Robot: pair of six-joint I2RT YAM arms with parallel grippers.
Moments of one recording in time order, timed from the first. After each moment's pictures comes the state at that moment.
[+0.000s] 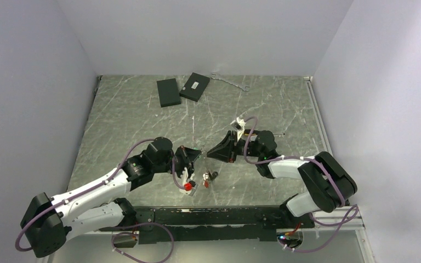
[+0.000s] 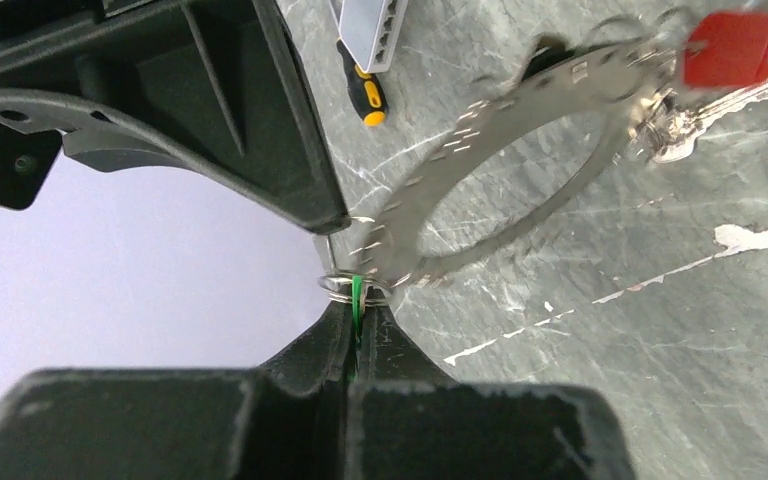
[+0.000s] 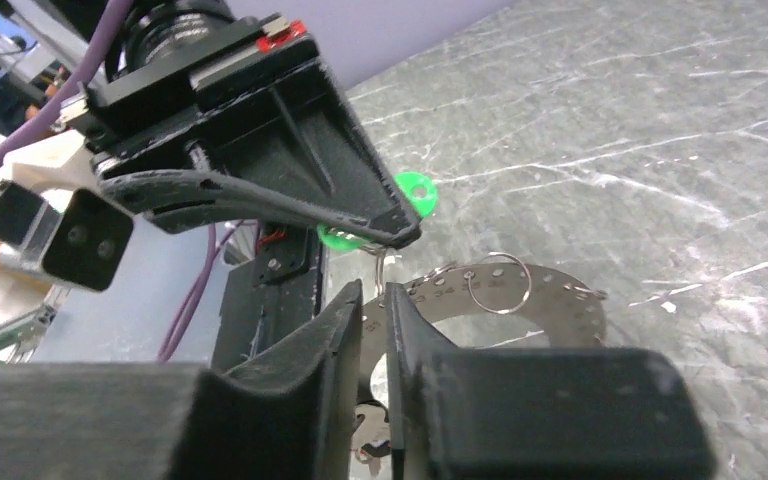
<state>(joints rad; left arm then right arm) -0.83 0.97 0.59 -0.11 0.39 1.58 0.55 1.46 0.41 1.18 -0.92 0.59</state>
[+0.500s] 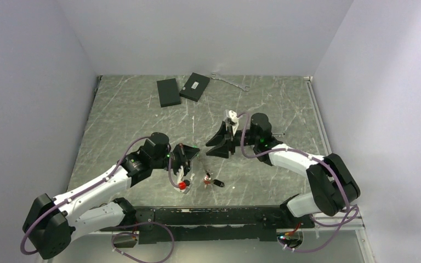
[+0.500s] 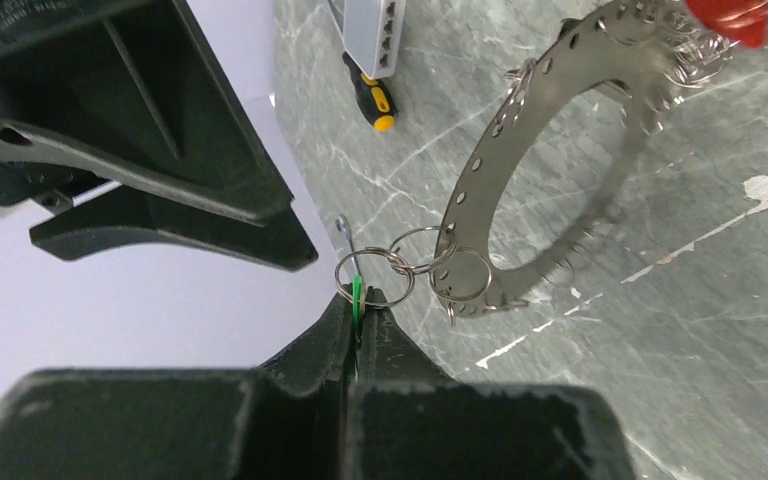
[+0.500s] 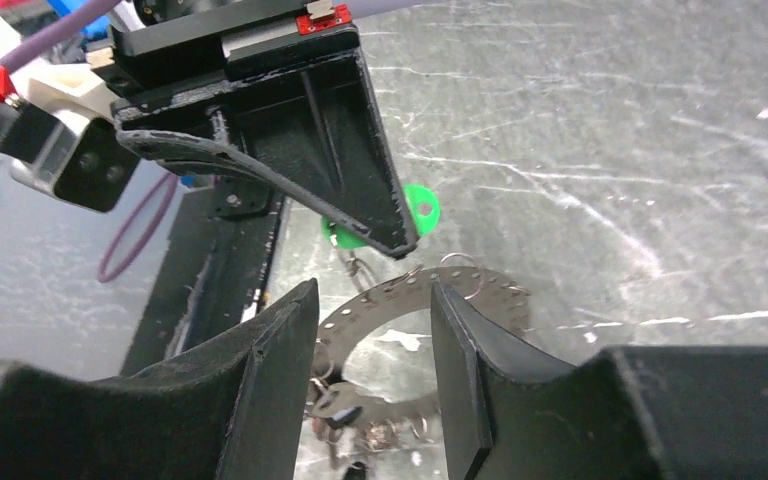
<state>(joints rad) -0.73 0.99 0.60 -0.15 0.51 1.76 0.53 1.41 0.62 0.69 -1.11 0.17</state>
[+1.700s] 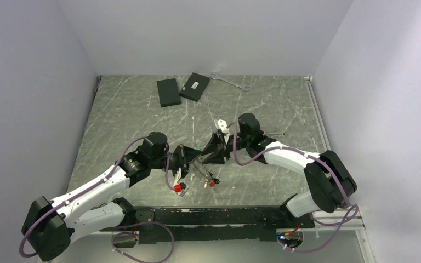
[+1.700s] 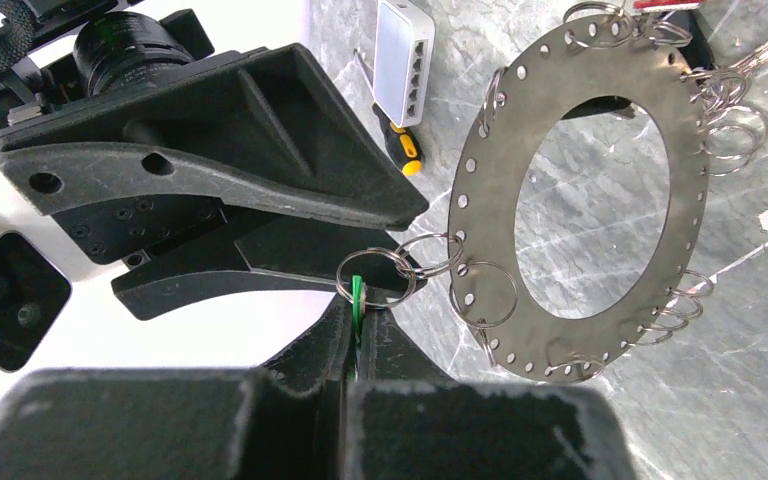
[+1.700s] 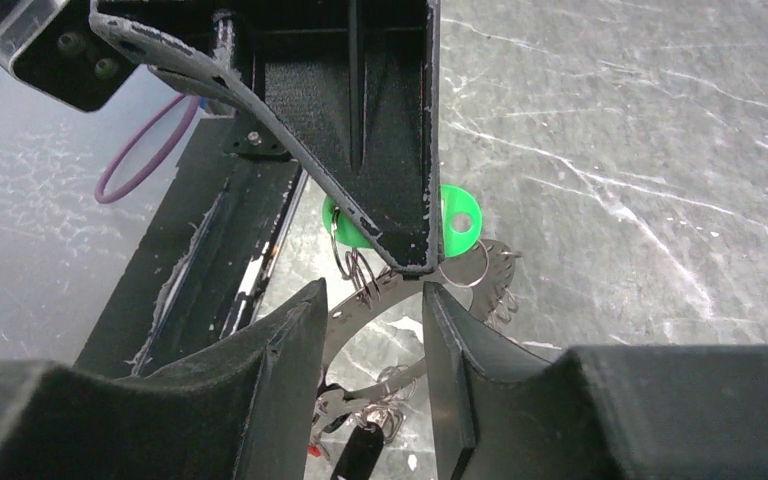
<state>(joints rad) -0.72 0.97 0.61 -0.16 0.64 1.82 0.62 1.45 0.72 0.37 -1.16 -0.20</state>
